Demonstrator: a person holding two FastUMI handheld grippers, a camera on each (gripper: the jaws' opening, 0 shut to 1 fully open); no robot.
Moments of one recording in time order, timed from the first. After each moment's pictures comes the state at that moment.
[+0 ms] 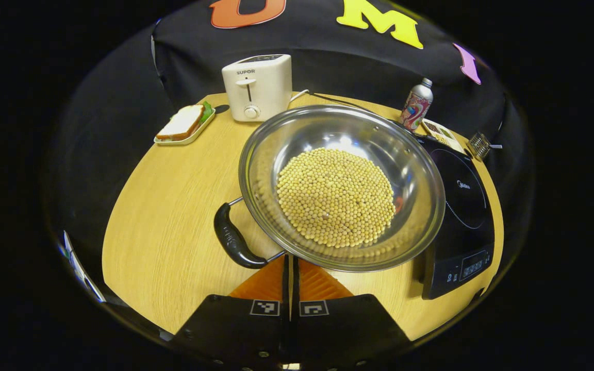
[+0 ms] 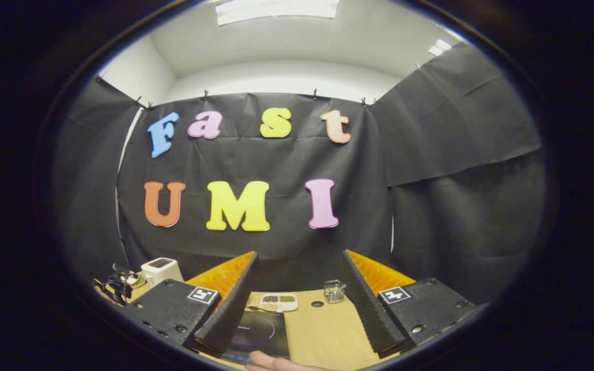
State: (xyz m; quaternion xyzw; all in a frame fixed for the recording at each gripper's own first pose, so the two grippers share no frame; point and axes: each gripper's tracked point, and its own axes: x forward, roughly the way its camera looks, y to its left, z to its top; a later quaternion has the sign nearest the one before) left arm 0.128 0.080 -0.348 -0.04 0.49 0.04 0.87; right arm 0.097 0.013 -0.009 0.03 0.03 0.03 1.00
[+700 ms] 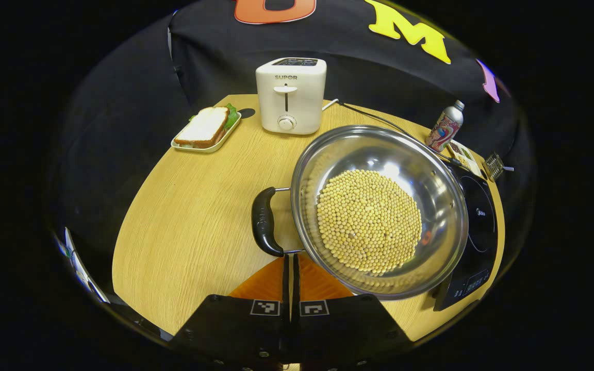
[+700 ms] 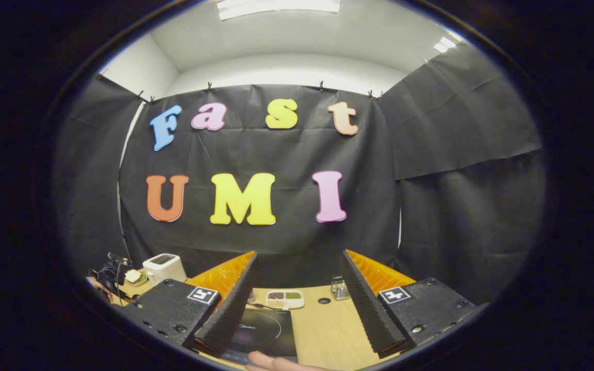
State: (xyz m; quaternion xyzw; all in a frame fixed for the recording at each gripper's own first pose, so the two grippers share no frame) left arm 0.163 0.137 -0.342 -0.06 0.49 0.07 0.87; right arm 0.117 0.032 -0.035 0.03 0.06 0.03 1.00
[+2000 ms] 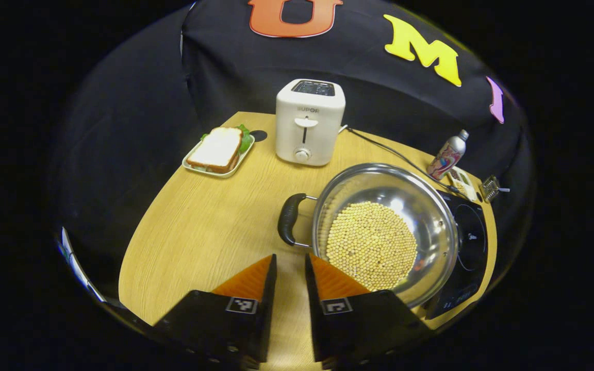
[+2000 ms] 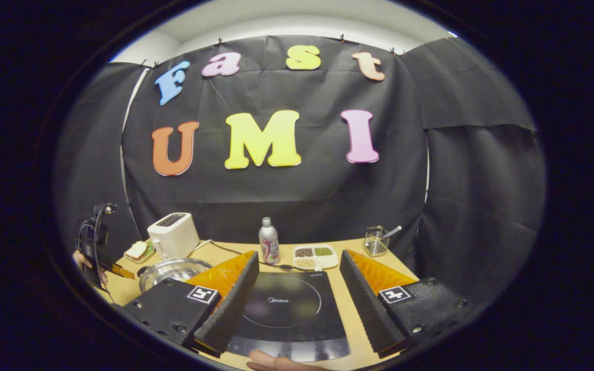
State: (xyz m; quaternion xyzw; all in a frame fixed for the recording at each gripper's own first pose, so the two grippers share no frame) left arm 0.185 0.160 -0.296 -0.08 0.44 0.07 0.89; right arm 0.153 0.147 -0.178 0.03 0.21 0.07 0.97
